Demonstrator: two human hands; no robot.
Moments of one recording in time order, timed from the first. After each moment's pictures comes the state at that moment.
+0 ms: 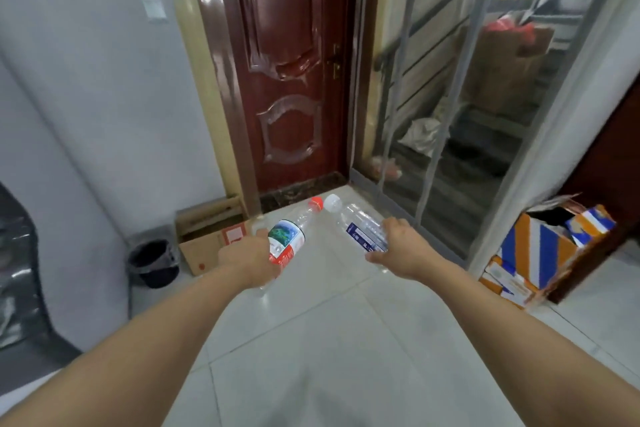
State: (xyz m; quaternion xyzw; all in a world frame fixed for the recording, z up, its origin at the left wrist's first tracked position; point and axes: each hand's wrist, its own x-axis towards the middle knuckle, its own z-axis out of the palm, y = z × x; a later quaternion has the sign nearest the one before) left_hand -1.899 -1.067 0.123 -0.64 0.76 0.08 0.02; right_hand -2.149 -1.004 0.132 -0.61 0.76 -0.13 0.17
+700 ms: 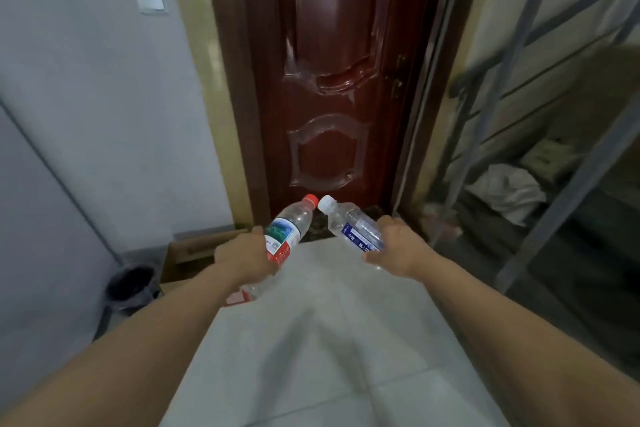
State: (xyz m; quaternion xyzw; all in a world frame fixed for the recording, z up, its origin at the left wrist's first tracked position) left_hand -2.022 -1.478 0.107 -0.73 0.67 0.14 0.00; right_hand -2.279 -1.479 0.121 -0.72 0.67 -0.08 0.17
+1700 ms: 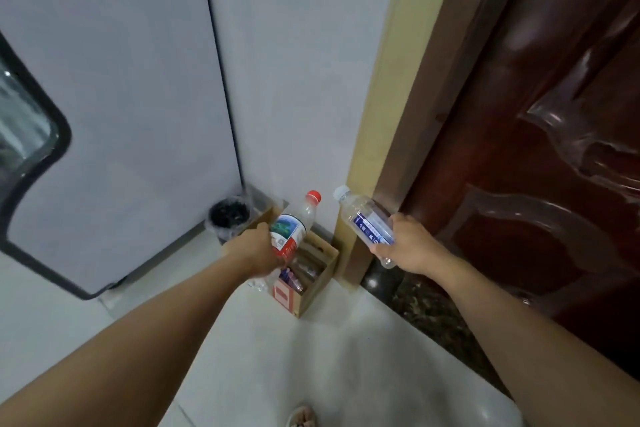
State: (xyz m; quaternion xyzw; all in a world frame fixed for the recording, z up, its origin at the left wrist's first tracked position) left_hand -1.930 -1.779 0.032 -0.93 0.27 0.22 -0.10; right_hand -2.086 -1.986 0.060 -0.91 0.35 0.07 0.22
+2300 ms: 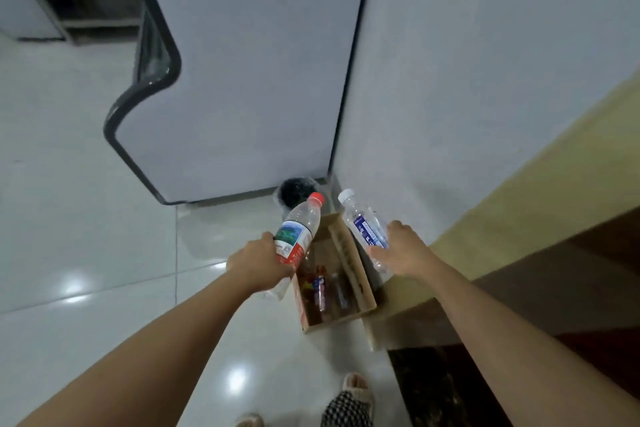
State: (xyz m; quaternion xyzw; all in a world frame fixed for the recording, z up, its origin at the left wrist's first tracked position) left_hand -1.840 -1.863 -0.033 -0.94 -0.06 0.26 -0.19; right_hand -1.829 -2.108 -0.020 -0.95 0.10 0.22 0.22
